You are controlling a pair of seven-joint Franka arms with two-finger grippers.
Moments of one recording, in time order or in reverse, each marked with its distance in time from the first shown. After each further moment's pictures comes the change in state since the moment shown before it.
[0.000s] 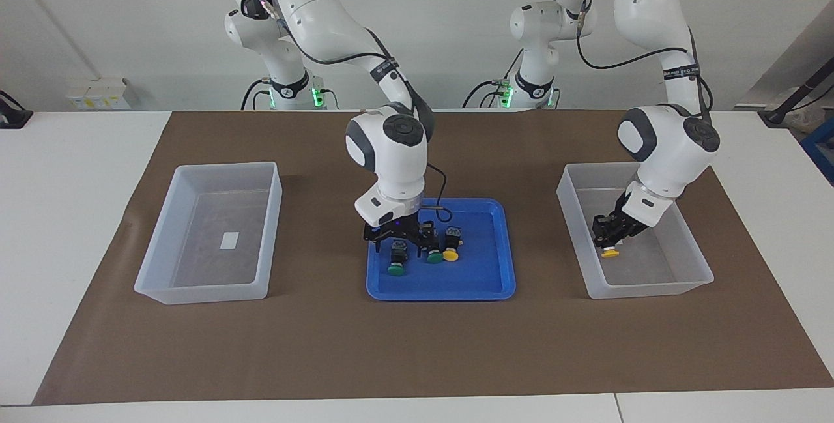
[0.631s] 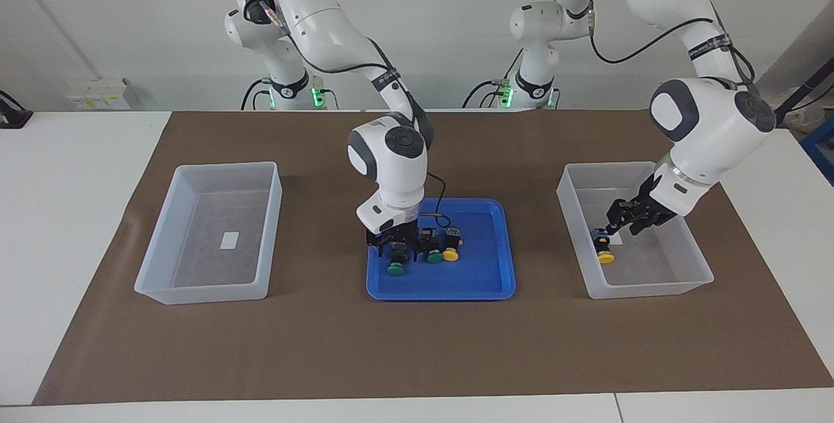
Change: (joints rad) left arm -0.010 -0.003 -0.001 0.290 -0.002 -0.345 -0.026; right arm 0.001 0.013 -0.001 -0.048 0.000 0.029 0.016
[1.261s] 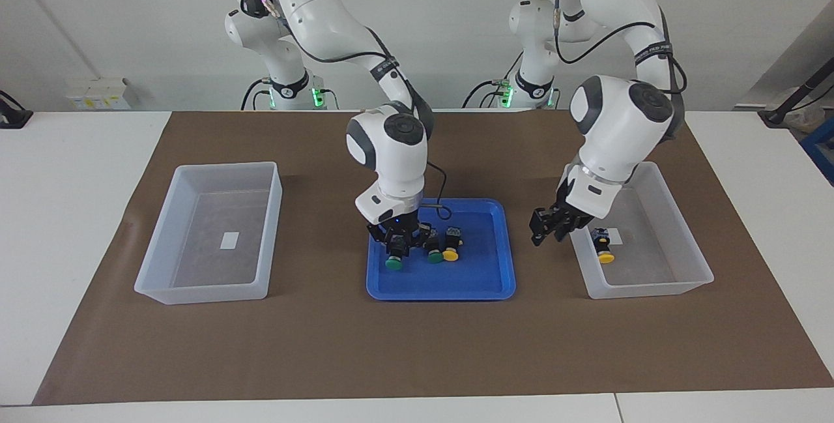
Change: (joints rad) left arm -0.271 0.027 -0.008 -0.035 -0.001 0.230 -0.467; right arm -0.013 -0.089 -0.005 -0.005 0.003 -0.075 0.006
